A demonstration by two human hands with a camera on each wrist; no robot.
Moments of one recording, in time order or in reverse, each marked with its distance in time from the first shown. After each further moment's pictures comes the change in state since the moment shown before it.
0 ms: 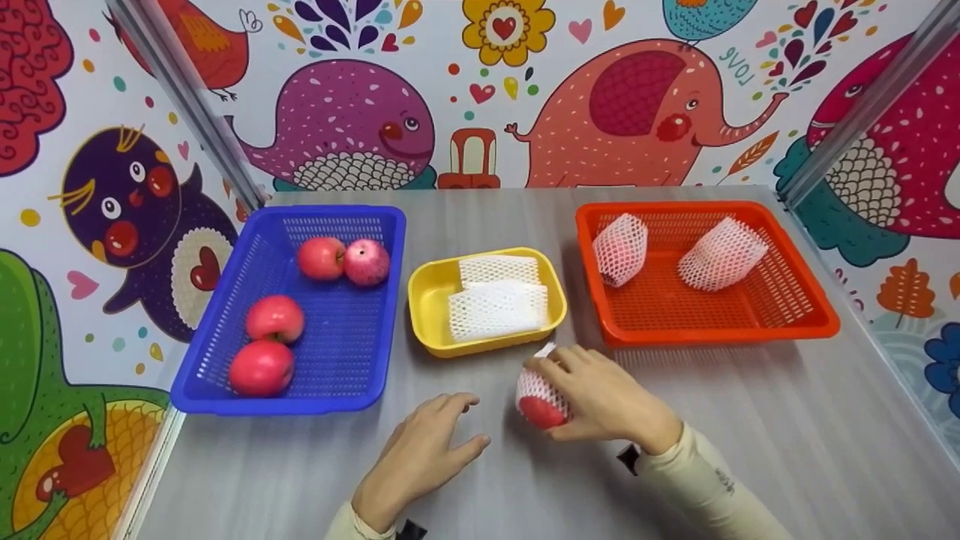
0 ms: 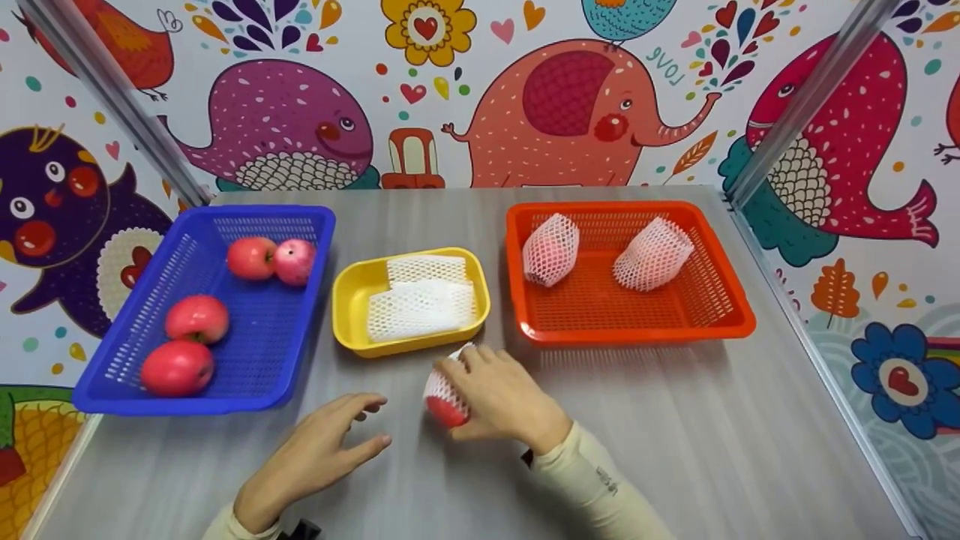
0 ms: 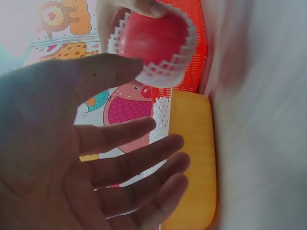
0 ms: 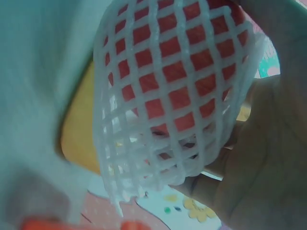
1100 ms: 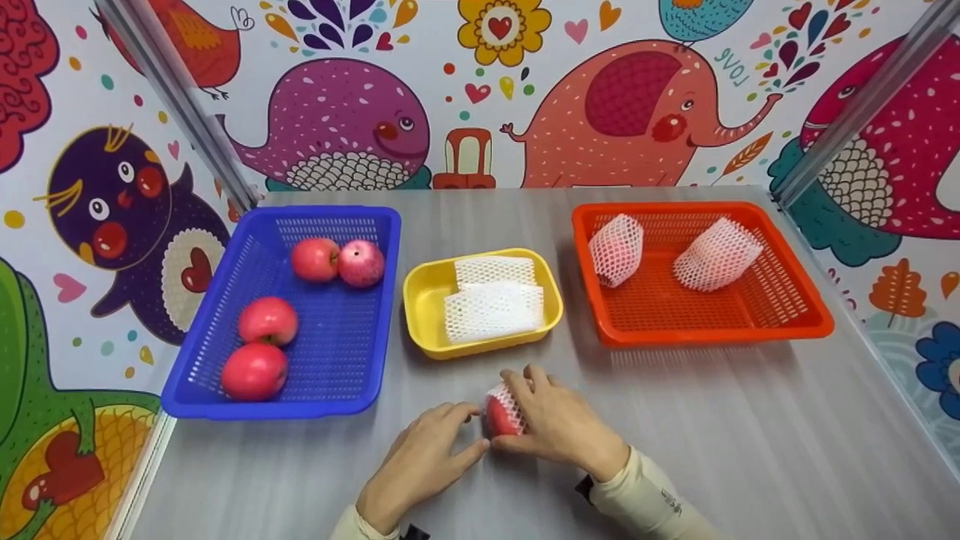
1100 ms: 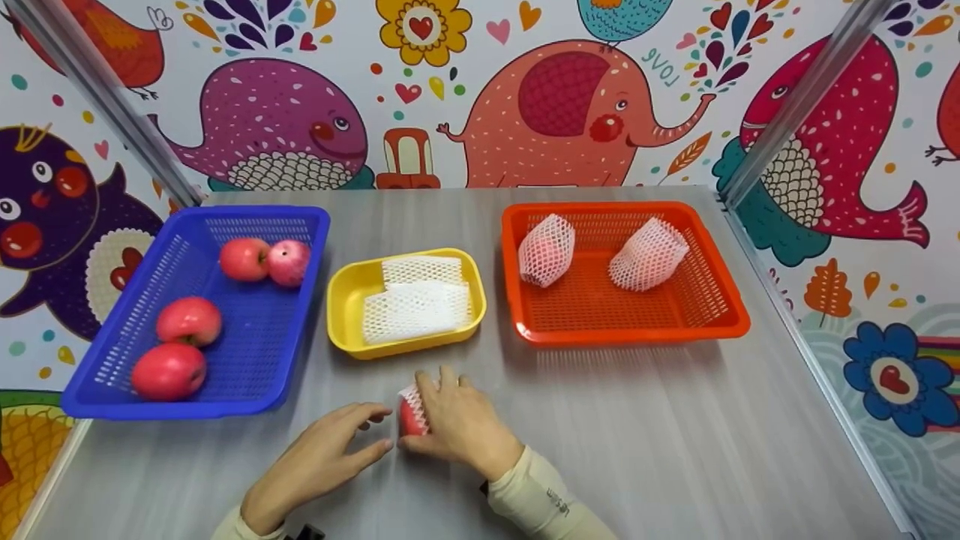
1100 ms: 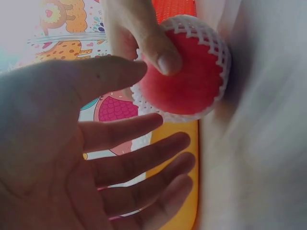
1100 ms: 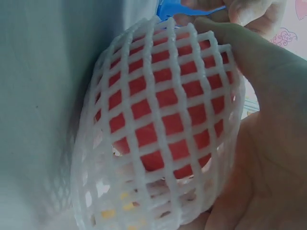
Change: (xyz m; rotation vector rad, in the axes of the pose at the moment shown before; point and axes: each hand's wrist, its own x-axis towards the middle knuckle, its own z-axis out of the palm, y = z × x) left_hand 0.003 -0.007 0.016 -0.023 -0.022 0.020; right_hand 0.015 -0.043 0.048 0.030 -0.060 0.238
